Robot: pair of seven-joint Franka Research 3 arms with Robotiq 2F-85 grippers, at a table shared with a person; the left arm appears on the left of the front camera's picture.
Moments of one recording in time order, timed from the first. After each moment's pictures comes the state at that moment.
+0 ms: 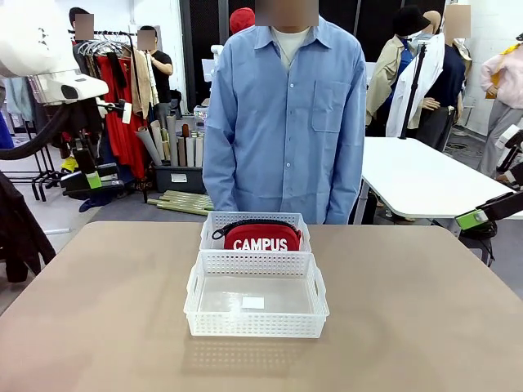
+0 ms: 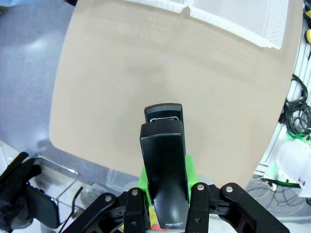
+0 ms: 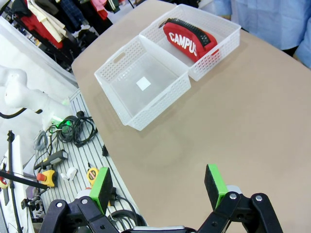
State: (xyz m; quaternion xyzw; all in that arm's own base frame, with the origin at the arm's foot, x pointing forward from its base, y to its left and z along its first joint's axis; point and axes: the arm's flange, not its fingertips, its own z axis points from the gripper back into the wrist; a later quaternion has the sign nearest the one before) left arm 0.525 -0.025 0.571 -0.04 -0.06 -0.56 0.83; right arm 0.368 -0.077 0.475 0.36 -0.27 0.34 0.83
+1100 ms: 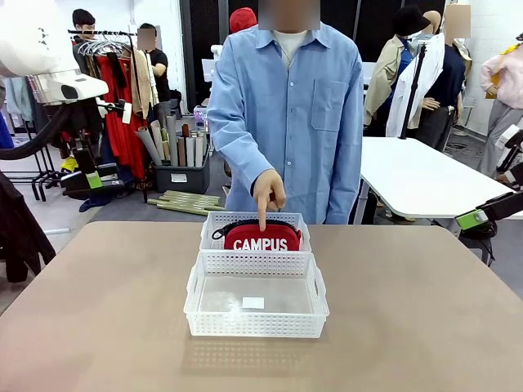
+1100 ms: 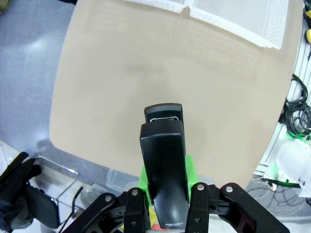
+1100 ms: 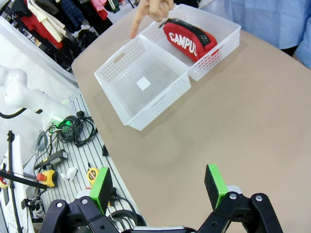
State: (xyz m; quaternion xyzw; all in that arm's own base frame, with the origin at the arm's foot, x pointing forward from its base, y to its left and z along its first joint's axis) left arm 0.525 -0.025 0.571 -0.04 -0.06 -0.56 0.83; right arm 0.368 -0.077 0.475 0.36 -0.27 0.34 0.83
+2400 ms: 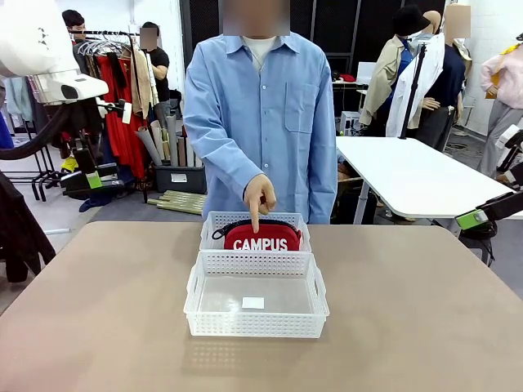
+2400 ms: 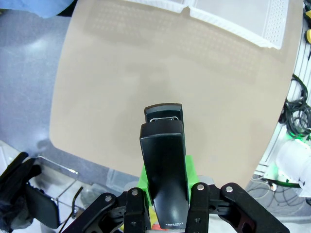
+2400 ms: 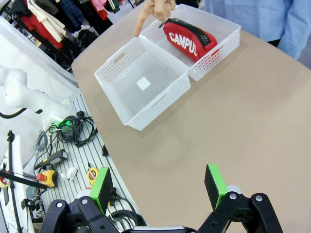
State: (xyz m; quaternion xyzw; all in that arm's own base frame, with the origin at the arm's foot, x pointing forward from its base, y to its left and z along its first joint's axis) left arm 0.525 -0.025 0.571 -0.04 -0.06 -0.56 0.83; right arm 0.368 -0.077 0.475 0.36 -0.27 0.34 0.83
